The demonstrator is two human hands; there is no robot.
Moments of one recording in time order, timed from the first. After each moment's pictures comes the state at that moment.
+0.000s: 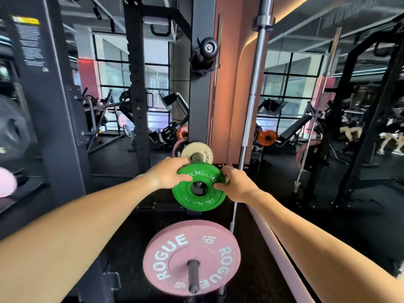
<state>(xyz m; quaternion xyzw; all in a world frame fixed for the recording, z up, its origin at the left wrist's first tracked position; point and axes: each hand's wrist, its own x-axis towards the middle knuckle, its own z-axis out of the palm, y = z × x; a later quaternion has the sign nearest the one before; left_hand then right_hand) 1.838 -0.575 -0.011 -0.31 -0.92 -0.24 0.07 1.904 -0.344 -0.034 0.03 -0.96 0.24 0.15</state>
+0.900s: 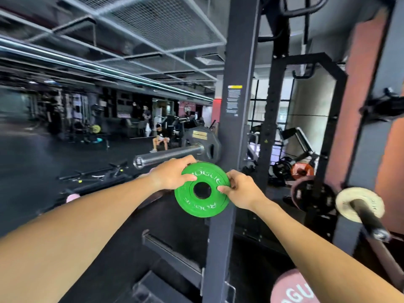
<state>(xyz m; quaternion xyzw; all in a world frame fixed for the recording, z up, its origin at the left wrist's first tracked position) 2.033 -0.998 0.057 -0.06 -0.96 -0.19 0.17 1.956 -0.765 0.024 0.31 -0.88 0.35 0.11</state>
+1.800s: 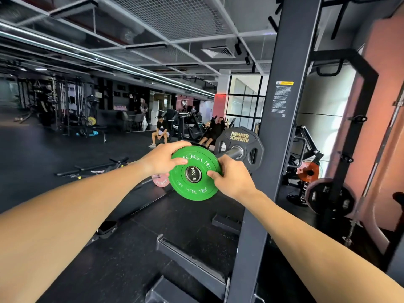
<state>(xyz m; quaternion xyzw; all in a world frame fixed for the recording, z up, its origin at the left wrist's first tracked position) 1.996 -1.249 0.067 -0.09 -0.93 -0.28 0.23 1.942 -1.016 0.040 0.31 -0.87 0.31 0.22</state>
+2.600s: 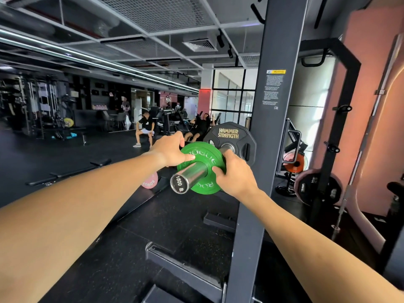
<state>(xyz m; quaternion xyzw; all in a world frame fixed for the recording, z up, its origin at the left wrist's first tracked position) 1.883 -1.234 0.084 0.03 -0.96 -0.17 0.21 1.858 -1.013 0.027 0.28 -0.87 0.29 0.30</state>
